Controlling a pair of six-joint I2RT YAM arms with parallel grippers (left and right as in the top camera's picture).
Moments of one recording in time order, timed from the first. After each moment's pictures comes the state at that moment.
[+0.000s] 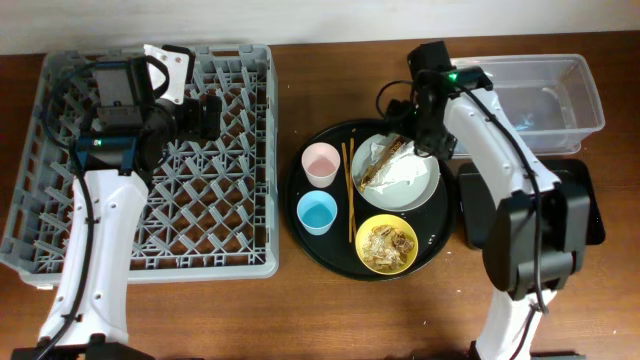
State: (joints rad) left arm 0.01 1.54 1.46 -0.63 0.15 0.16; right arm 0.19 2.05 1.75 -1.05 -0.03 0.66
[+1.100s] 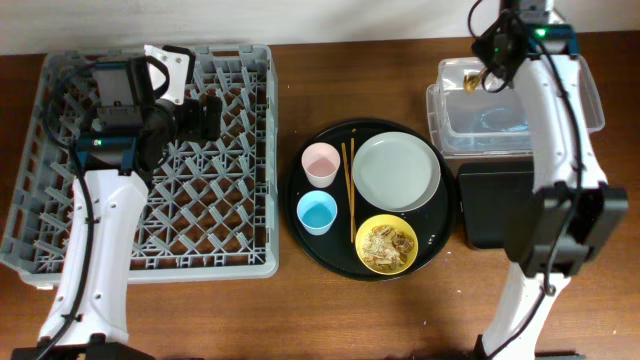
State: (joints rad) left arm 0.01 1.54 1.46 -0.64 0.15 0.16; right arm -0.05 2.16 2.14 -0.93 0.23 0.76
